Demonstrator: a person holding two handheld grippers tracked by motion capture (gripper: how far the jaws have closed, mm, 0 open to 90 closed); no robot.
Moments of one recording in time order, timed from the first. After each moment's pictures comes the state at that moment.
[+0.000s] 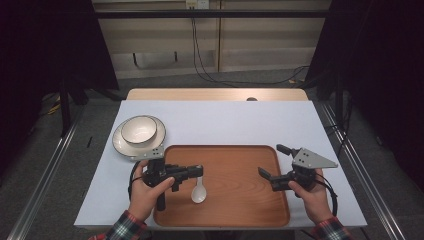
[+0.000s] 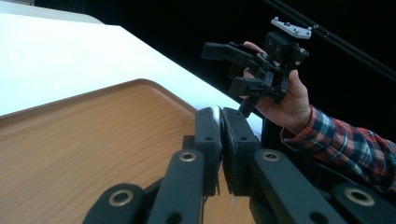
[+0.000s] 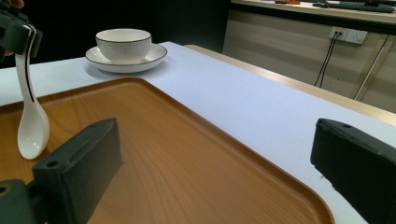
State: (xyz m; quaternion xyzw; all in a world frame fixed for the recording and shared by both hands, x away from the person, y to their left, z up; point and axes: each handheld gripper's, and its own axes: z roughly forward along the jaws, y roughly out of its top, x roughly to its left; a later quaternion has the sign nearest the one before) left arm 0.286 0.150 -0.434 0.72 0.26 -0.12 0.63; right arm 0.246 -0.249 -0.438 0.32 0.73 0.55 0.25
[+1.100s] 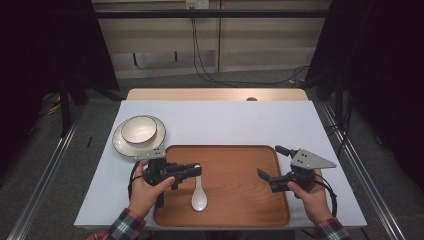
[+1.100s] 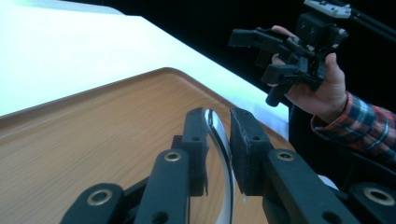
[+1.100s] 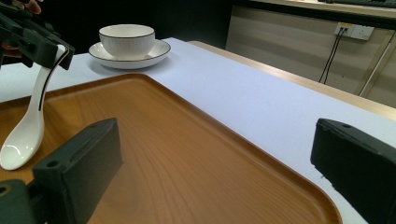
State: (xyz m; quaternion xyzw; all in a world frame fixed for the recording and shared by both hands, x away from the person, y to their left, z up) left arm 0.297 0.153 -0.447 0.74 0.27 -0.08 0.61; right arm 0.245 -0.247 -0.439 0.32 0.73 0.55 0.25
